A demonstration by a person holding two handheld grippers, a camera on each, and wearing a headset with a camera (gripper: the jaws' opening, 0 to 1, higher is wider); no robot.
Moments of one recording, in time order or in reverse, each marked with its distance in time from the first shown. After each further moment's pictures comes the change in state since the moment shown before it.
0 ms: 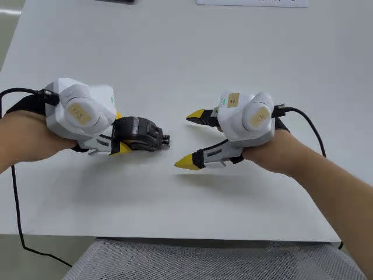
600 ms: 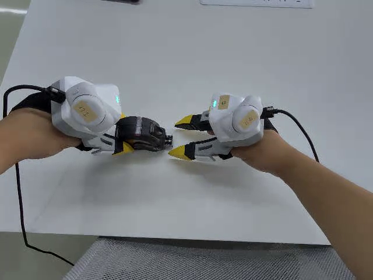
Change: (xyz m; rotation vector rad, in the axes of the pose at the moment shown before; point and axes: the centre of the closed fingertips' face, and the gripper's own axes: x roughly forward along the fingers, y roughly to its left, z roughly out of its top) left arm 0.000 0.001 -0.001 -0.006 0.015 -0.011; right arm 0.021 -0.004 0.006 -0.033 -0.033 0.016
